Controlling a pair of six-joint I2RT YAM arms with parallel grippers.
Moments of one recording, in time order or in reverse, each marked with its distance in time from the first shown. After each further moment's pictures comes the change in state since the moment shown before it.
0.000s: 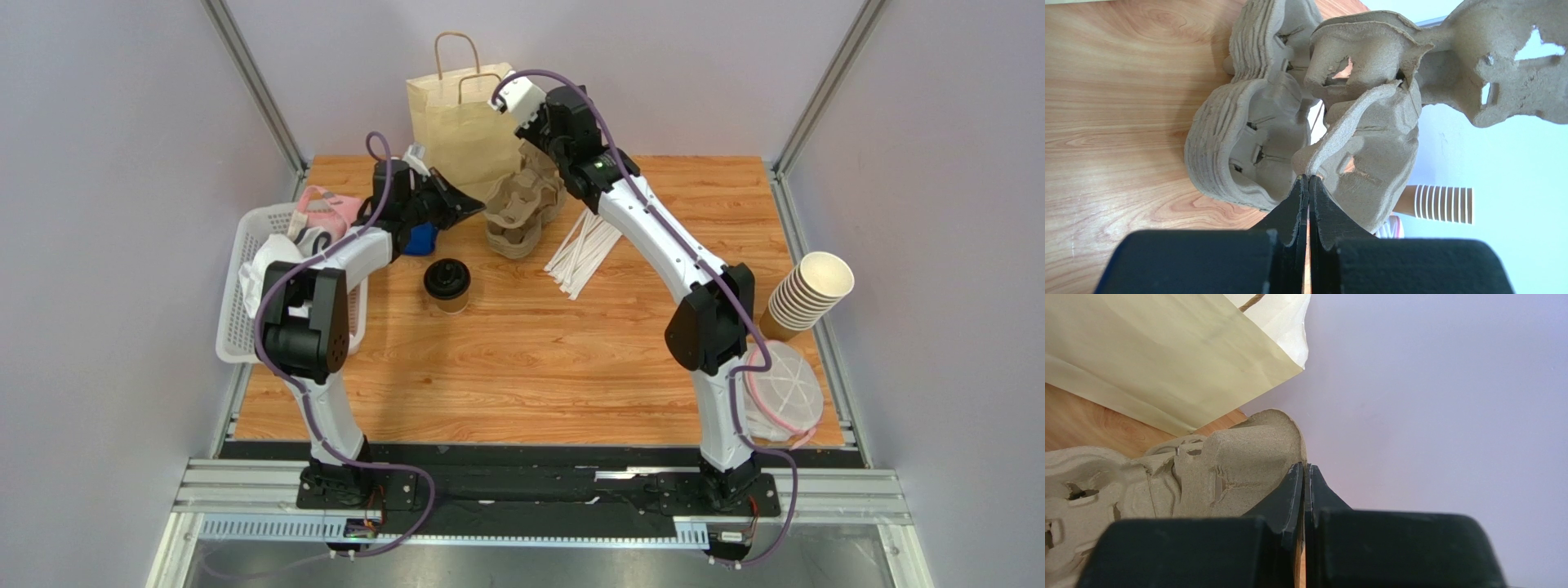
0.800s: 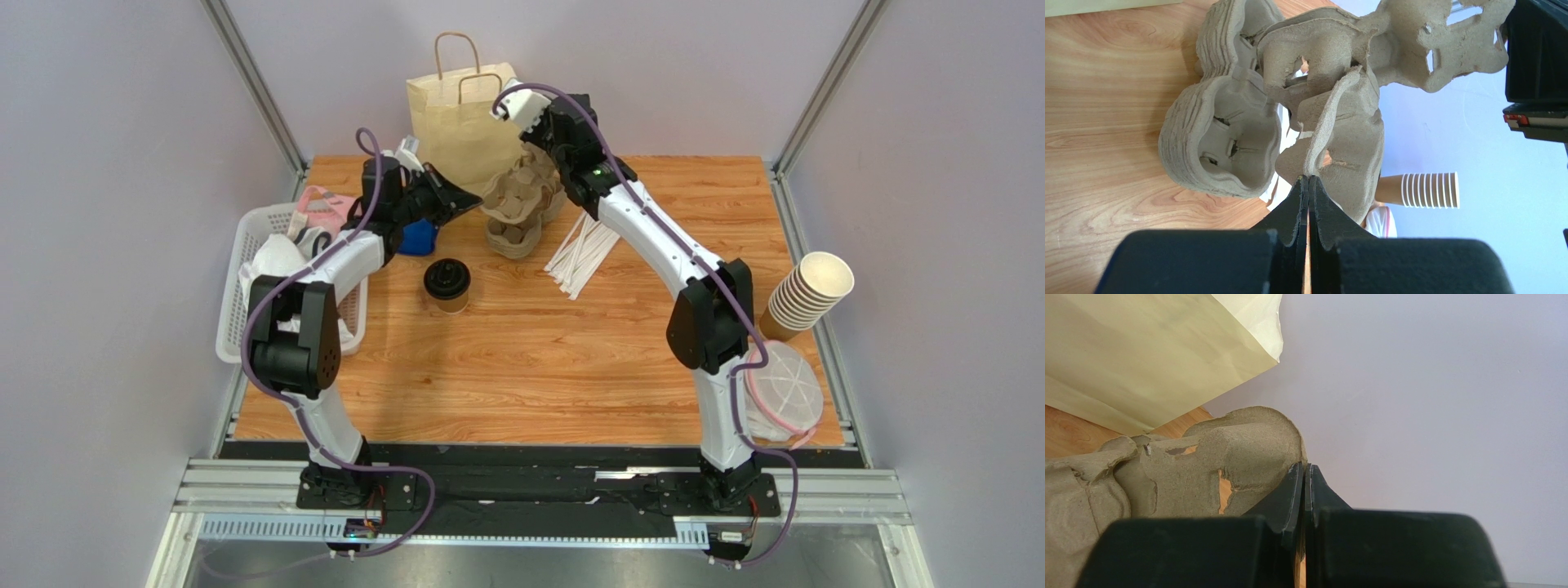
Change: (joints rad) left arm 0.009 -0.096 -0.041 0.017 0.040 0.008; right arm -0.017 0.000 -0.103 0.166 0.042 -0.121
